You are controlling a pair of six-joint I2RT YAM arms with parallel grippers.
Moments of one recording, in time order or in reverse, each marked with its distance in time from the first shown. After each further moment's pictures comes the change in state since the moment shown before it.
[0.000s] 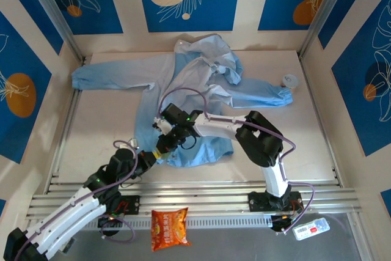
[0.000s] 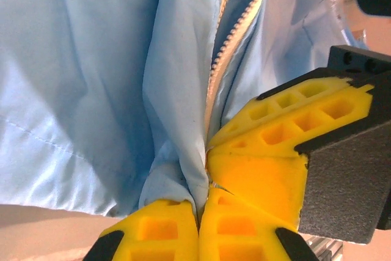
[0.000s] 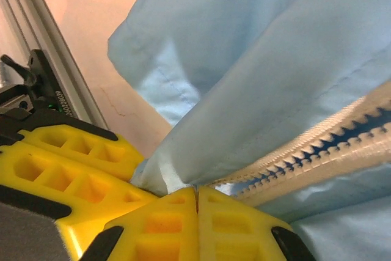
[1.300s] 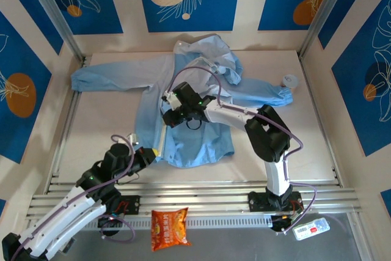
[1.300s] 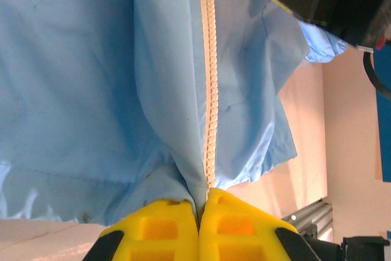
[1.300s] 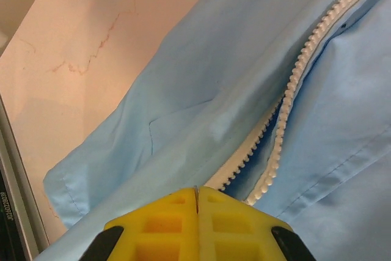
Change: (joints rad) left arm 0.000 -0.026 0.169 -0.156 0.037 0.098; right arm -0.169 -0.027 0.065 0.119 0.146 -0.122
